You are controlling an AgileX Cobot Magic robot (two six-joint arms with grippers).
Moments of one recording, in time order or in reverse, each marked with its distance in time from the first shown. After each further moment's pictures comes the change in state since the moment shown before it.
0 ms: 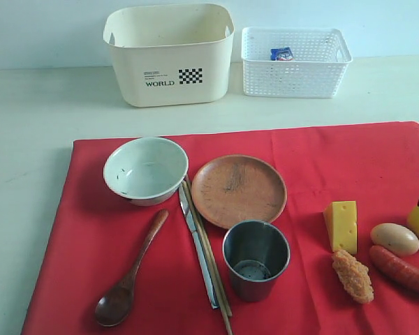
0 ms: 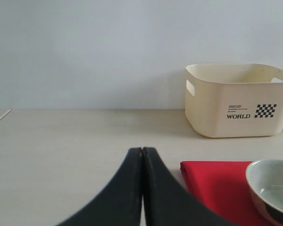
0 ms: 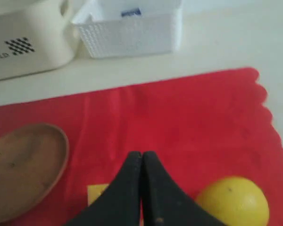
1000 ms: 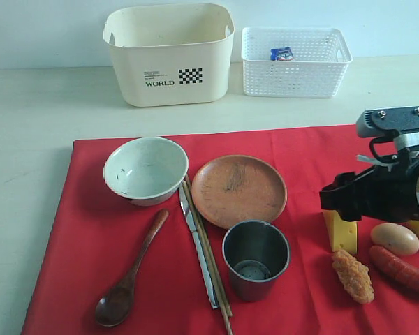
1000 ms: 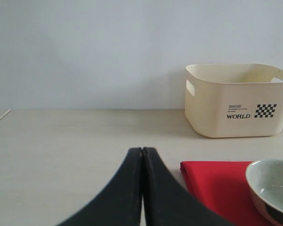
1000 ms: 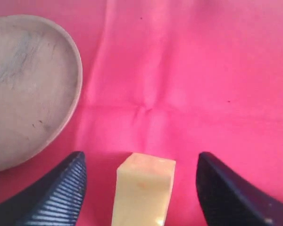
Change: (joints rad) left arm 0.000 0.000 0.000 0.000 0.000 0.000; right arm 0.204 0.684 -0.288 -0.095 0.034 0.023
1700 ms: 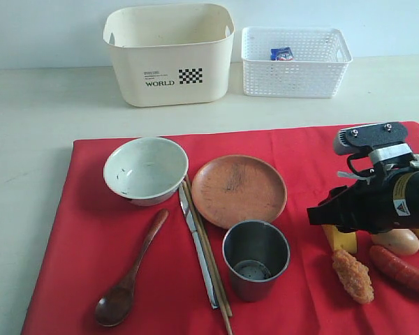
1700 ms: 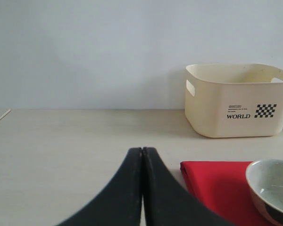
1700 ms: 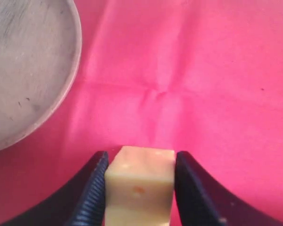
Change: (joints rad) left arm 0.000 0.000 0.000 0.000 0.000 0.000; right arm 0.006 0.146 -0.023 0.000 -0.051 -0.060
